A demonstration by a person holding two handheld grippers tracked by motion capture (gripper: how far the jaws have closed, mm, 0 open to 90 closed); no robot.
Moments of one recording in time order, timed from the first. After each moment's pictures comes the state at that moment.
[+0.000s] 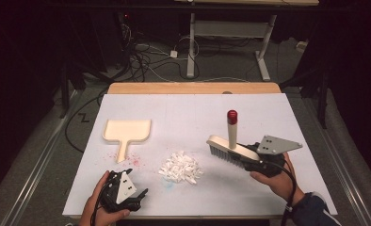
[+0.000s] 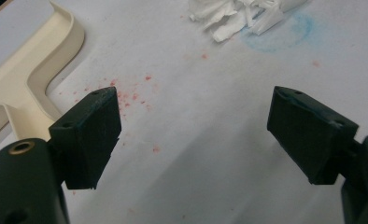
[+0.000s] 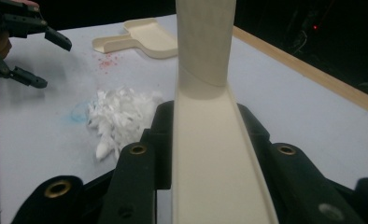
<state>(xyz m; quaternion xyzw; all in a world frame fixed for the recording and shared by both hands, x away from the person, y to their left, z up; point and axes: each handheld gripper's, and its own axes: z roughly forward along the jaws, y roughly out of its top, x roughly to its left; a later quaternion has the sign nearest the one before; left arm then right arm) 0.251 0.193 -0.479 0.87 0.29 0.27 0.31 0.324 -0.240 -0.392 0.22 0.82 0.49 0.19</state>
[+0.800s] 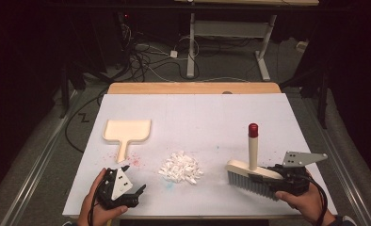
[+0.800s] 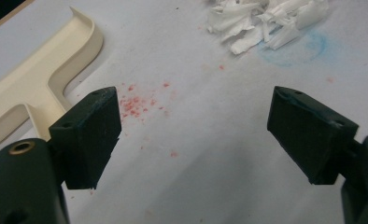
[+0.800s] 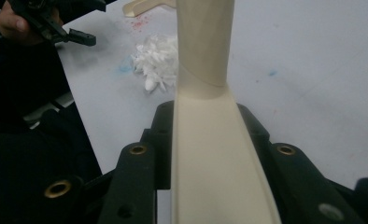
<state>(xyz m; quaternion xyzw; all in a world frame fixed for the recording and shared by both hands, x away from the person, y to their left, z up) 0.257 0.201 -0.473 0.85 0.30 0.27 0.32 0.299 -0.293 -0.412 0.30 0.83 0.47 0.04</state>
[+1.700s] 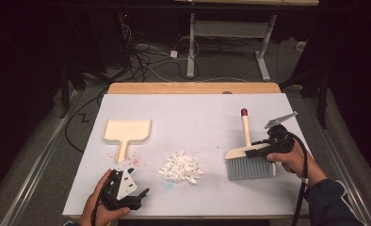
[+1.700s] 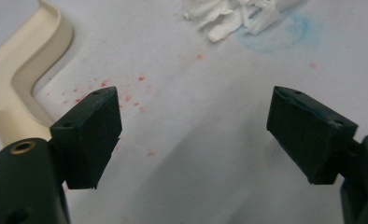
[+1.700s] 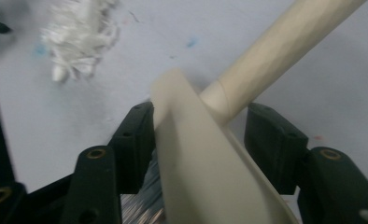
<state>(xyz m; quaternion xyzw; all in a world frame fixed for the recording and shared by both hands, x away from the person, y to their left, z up) 0.256 0.192 -0.479 0.88 0.28 0.25 0.30 0.420 -0.295 -0.418 0.34 0.88 0.33 -0.02</state>
